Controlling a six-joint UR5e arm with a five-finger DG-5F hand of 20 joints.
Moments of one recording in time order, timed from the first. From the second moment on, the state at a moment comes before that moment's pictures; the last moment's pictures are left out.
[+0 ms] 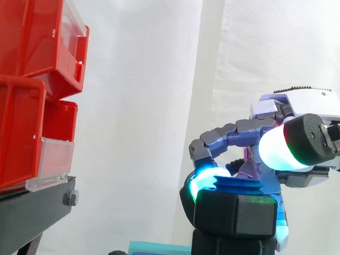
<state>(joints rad) 0.00 -2.25 -1.18 -2.89 -1.74 -0.84</state>
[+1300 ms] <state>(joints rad) -0.04 -2.25 -1.11 -2.96 -1.79 -0.85</state>
